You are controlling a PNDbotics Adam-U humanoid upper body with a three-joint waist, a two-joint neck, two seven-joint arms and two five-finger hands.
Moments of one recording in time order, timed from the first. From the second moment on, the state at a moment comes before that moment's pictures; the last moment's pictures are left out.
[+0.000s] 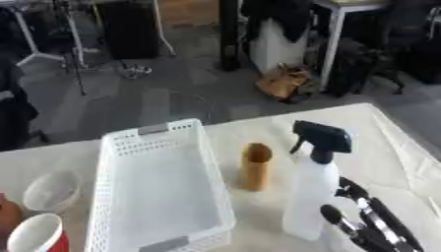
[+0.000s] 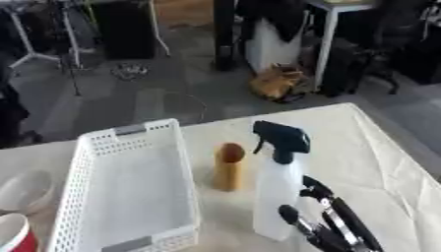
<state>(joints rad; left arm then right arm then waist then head) -0.41 0.29 0.10 -1.99 -0.35 -0.32 0.35 -0.30 -0.27 -0.17 -1.67 0.55 -0.12 0.15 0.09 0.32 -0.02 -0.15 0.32</state>
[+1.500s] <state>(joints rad) -0.41 0.29 0.10 -1.99 -0.34 -0.32 0.33 -0.35 -0.30 -0.16 -1.62 0.55 -0.13 0.17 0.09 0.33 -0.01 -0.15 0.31</state>
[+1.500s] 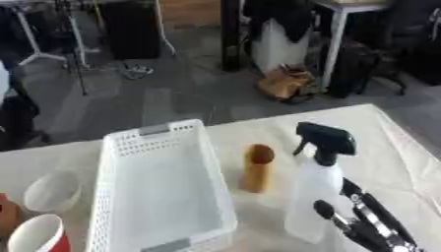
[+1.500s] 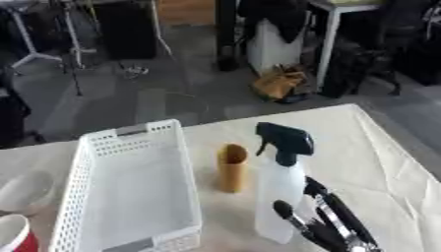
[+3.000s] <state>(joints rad) -0.41 0.29 0.10 -1.99 -0.33 -0.32 0.32 -0.38 -0.31 -0.15 -1.60 0.53 -0.14 0.20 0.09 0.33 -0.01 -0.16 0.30</state>
